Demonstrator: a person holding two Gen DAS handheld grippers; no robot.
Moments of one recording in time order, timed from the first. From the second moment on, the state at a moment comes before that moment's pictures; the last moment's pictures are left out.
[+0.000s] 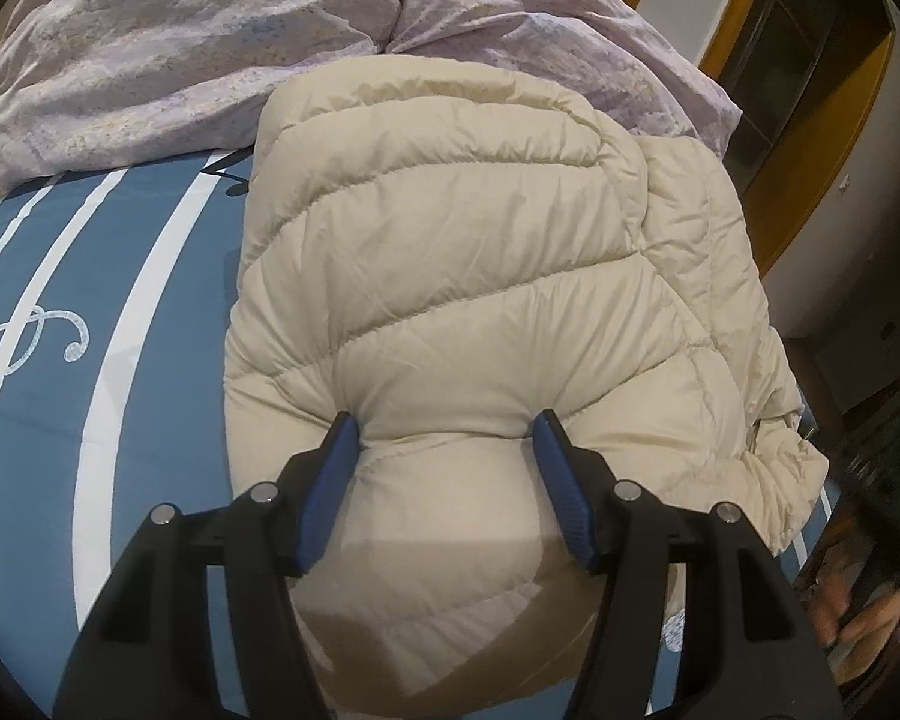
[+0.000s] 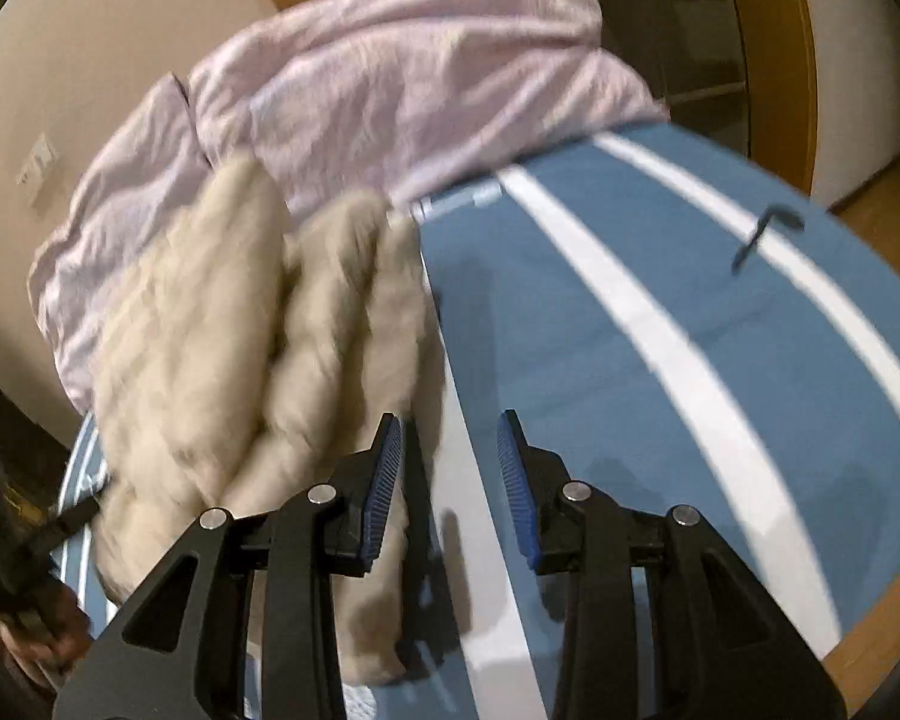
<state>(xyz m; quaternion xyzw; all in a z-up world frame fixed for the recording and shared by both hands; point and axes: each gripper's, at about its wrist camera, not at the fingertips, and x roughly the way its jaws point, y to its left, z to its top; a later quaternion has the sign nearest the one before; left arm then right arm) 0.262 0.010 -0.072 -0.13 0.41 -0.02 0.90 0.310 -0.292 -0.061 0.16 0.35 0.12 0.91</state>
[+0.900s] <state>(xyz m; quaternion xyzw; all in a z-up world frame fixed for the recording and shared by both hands) 0.256 -0.003 -0.073 -0.10 0.40 -0.02 0.91 0.319 -0.207 -0.090 0.06 0.40 0.19 0.90</state>
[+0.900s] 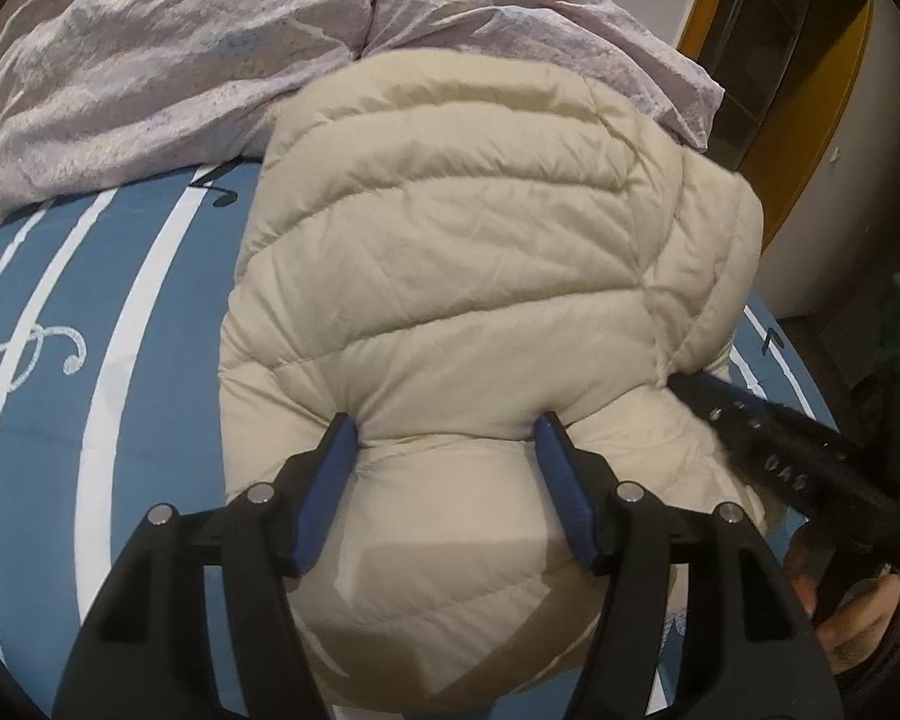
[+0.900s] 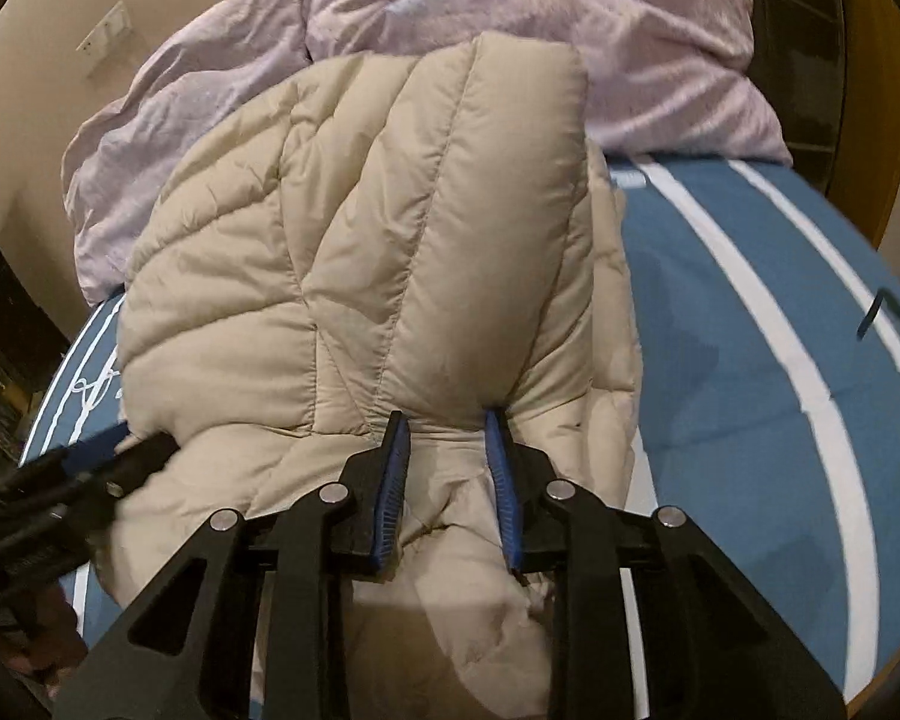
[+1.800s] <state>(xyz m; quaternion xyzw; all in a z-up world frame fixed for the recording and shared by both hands) 0.347 -0.001 -0.048 0.01 0.36 0.10 0.93 0.322 -0.217 -0.107 0.08 0.40 0.20 0.89</state>
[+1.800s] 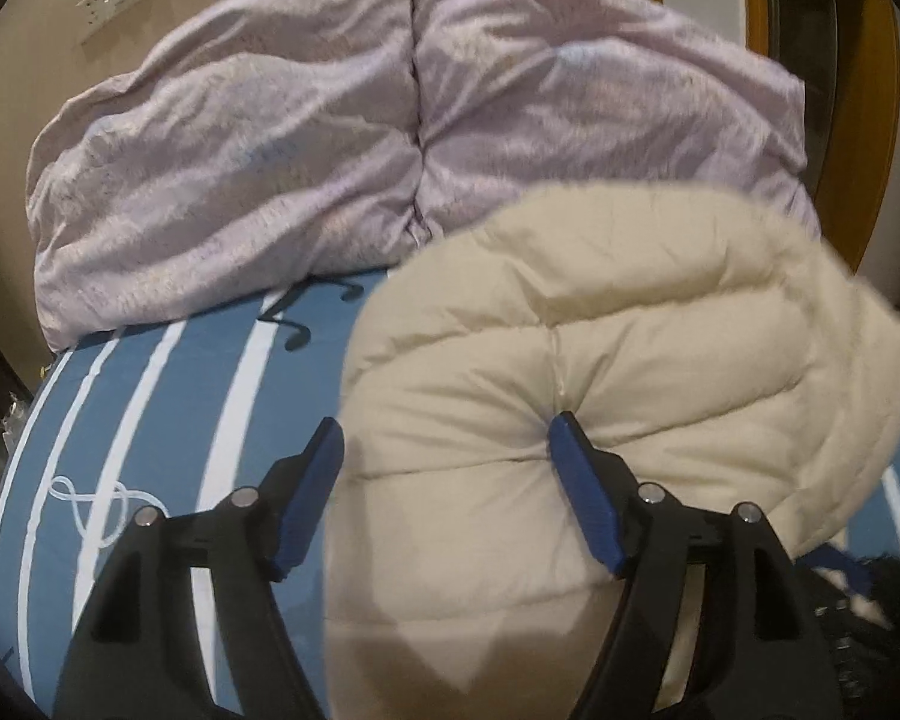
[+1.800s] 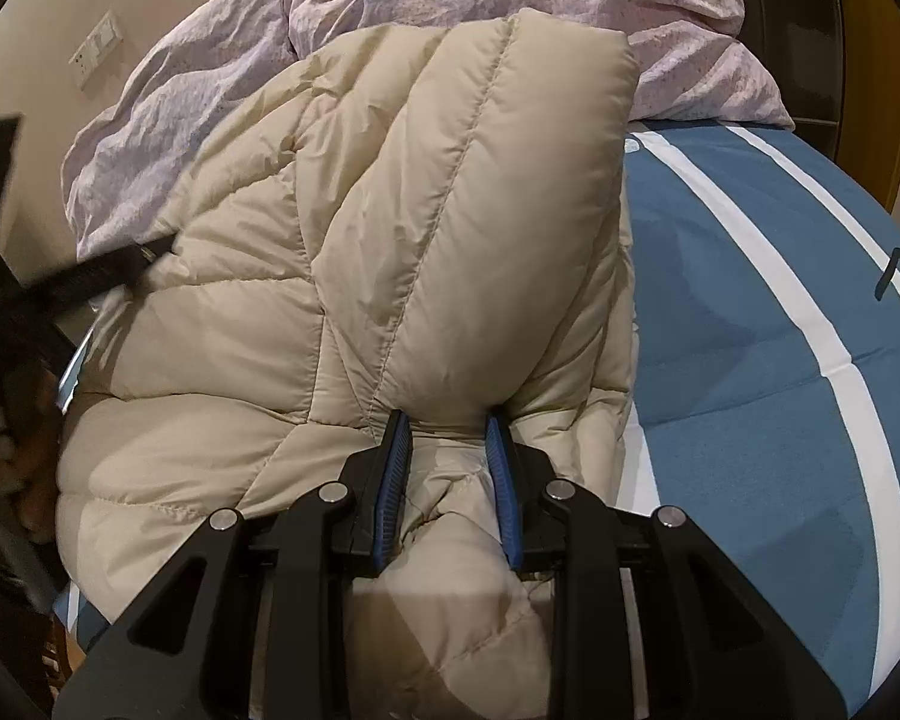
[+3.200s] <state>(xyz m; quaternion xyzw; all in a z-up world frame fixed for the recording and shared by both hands) 0.349 -0.012 -0.079 0.02 0.34 0.07 0.94 0.415 -0.199 -0.093 0.05 0.34 0.07 0.93</state>
